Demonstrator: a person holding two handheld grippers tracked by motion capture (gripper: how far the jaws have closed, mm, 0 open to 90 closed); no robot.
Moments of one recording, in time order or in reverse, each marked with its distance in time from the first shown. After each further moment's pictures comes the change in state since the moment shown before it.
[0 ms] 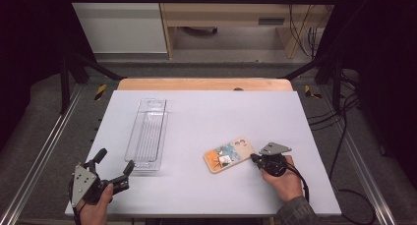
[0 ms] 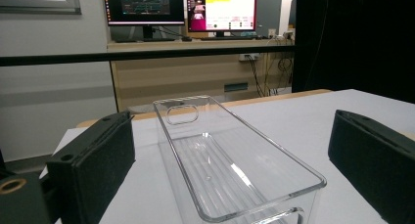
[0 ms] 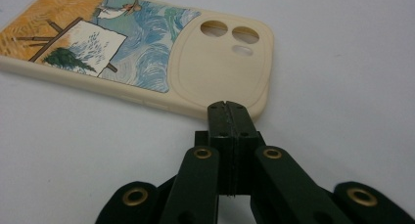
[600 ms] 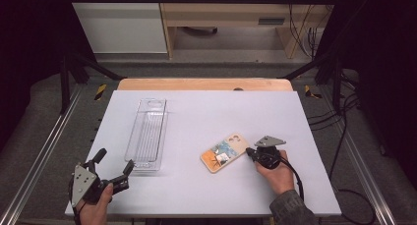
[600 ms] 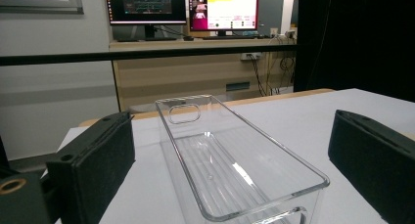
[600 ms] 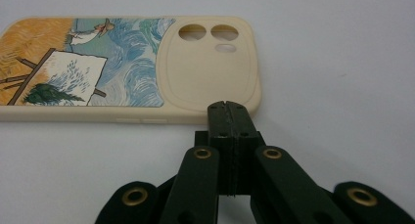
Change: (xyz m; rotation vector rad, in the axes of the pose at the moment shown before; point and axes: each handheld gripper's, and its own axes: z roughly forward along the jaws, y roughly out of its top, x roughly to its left) left arm 0.001 0.000 0.000 0.004 0.007 0.003; right arm -0.003 0.015 0.020 -0.011 -0.009 0.073
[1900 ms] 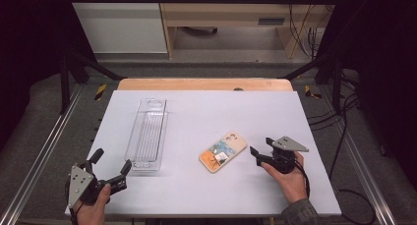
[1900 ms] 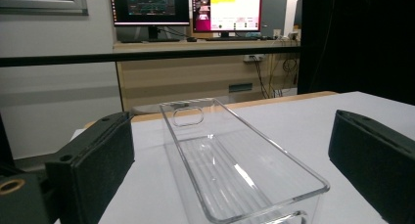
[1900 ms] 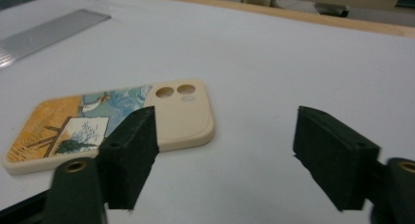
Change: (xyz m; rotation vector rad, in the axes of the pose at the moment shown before) left arm 0.000 0.007 -0.004 -0.005 0.010 -0.008; right arm -0.010 -0.004 -0.045 -0.258 -0.060 0.095
